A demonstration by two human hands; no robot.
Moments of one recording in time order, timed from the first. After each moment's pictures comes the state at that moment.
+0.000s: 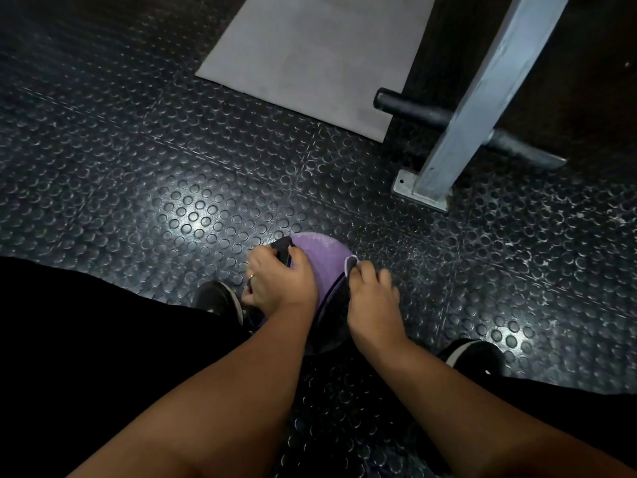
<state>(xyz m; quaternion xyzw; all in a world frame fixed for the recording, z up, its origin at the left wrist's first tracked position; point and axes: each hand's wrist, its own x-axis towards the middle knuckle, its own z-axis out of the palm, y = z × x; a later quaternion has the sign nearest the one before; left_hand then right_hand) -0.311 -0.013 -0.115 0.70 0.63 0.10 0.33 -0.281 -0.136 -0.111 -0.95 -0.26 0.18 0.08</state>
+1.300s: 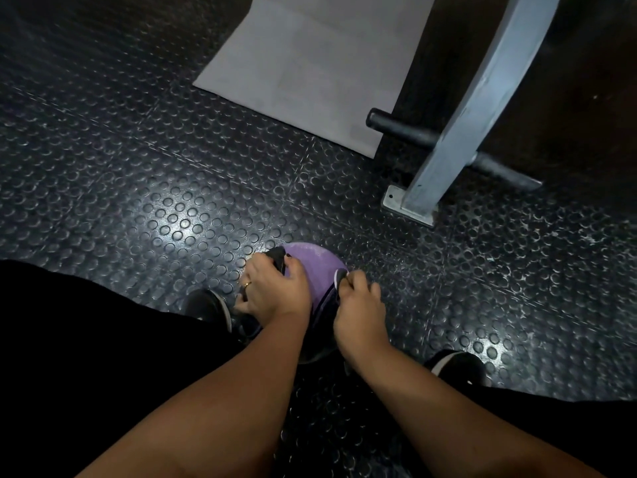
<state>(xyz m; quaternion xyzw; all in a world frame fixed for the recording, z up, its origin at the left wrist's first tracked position) -0.310 -0.015 -0.123 0.71 0.61 0.11 0.32 -0.283 -0.125 -0.104 -0.95 -0.22 0.20 0.11</state>
